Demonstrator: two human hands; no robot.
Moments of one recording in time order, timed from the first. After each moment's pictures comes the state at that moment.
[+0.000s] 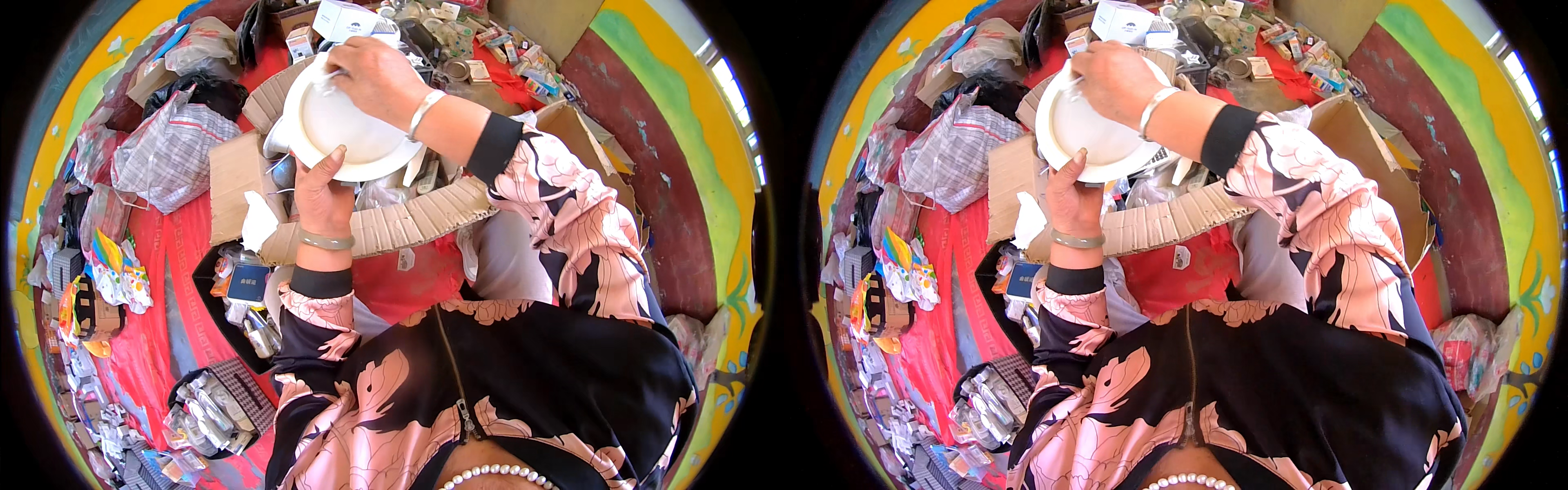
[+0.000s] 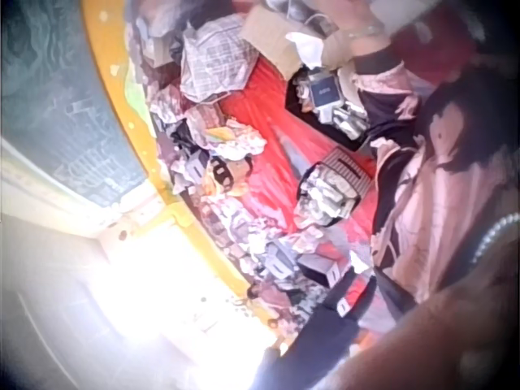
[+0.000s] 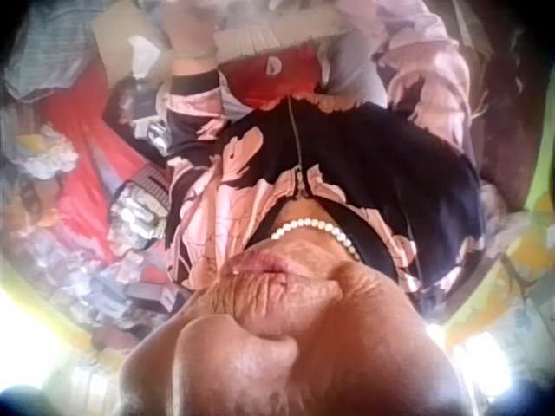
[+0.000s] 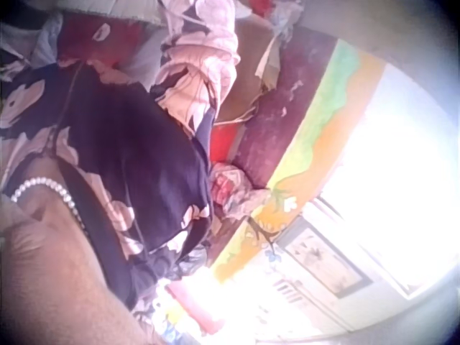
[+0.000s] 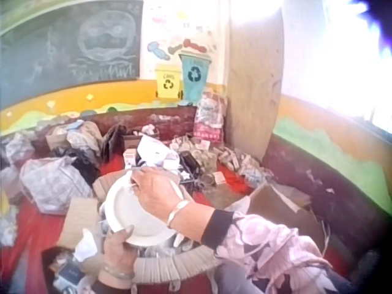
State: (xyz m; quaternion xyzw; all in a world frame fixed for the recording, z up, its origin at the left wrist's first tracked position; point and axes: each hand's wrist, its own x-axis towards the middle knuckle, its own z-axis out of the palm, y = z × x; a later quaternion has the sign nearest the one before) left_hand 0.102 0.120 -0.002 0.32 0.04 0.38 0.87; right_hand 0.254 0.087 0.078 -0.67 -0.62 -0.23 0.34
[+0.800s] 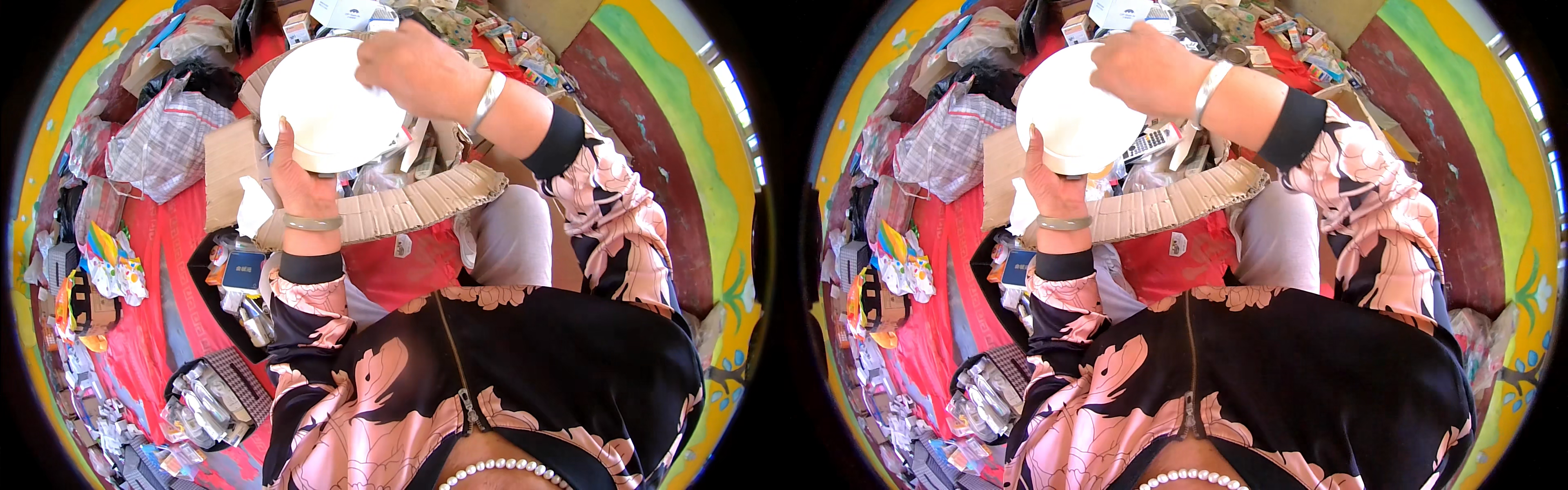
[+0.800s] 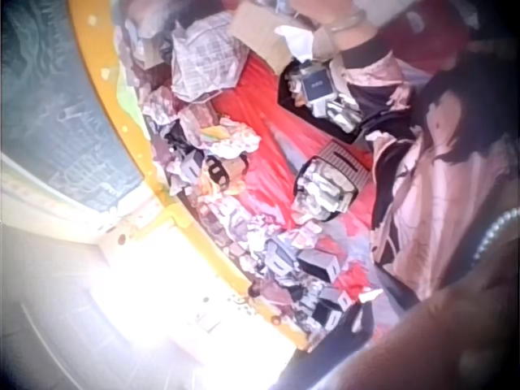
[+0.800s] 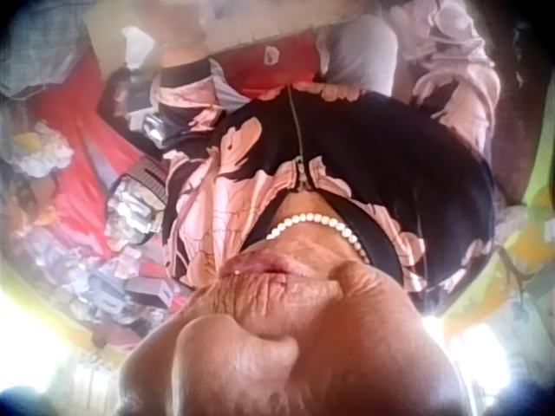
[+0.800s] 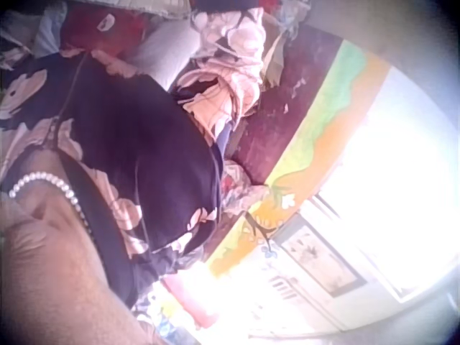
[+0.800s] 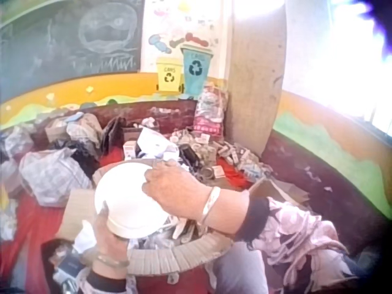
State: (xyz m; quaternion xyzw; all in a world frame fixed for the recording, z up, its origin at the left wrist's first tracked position) left_hand 0.102 0.137 -0.002 0.24 0.12 0.41 0.87; right_hand 0.250 0.028 0.108 -0.63 -0.73 -0.27 0.03
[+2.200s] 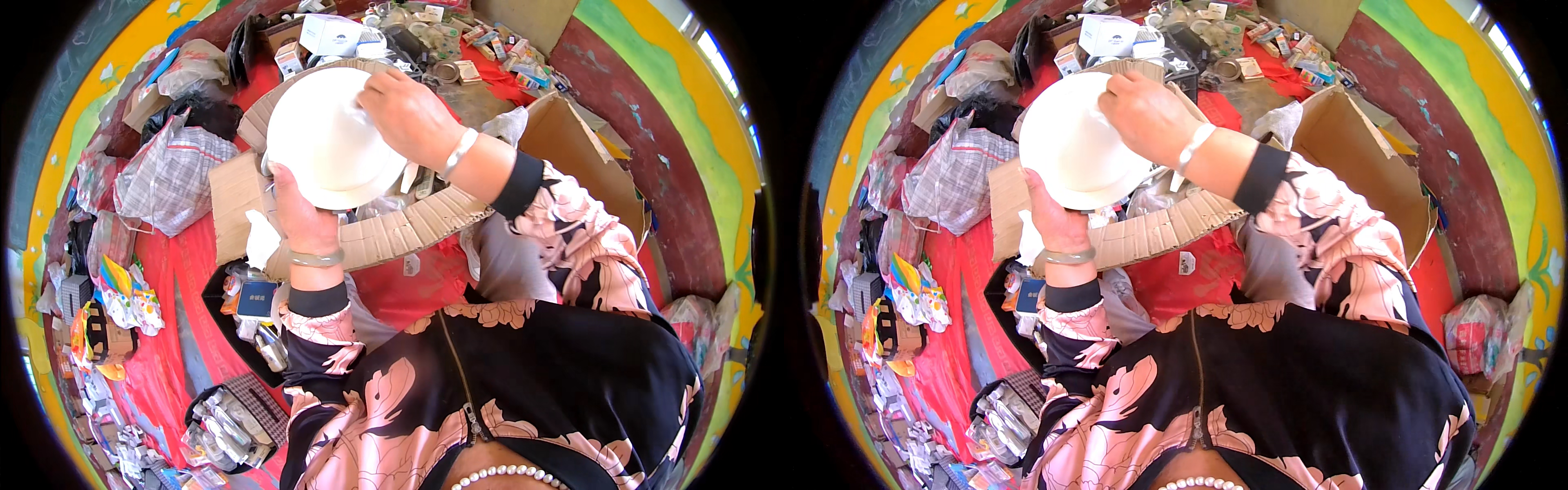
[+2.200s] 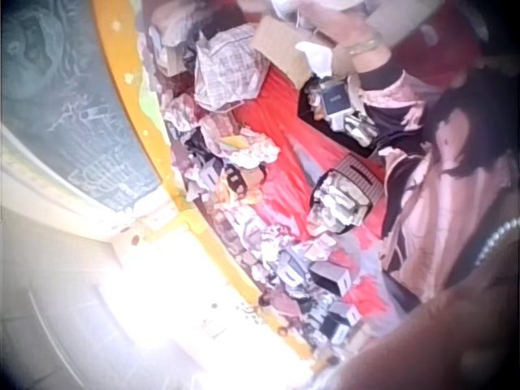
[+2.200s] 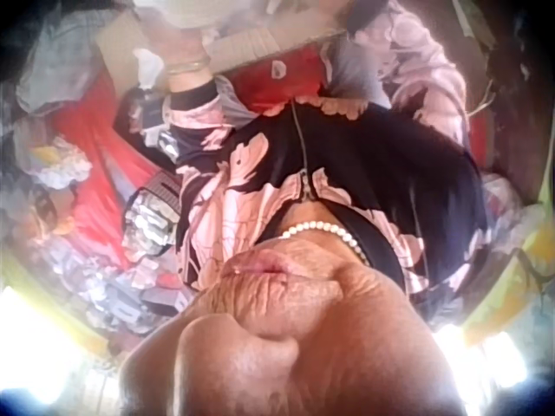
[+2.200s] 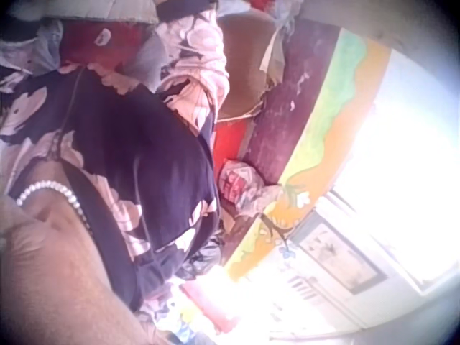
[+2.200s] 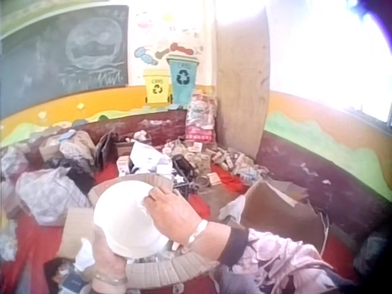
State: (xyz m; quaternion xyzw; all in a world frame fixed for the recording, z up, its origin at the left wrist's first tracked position) left_hand 0.100 0.125 0.004 0.36 0.07 0.40 0.84; right_hand 0.254 0.024 0.065 -0.68 -0.63 -0.28 0.24
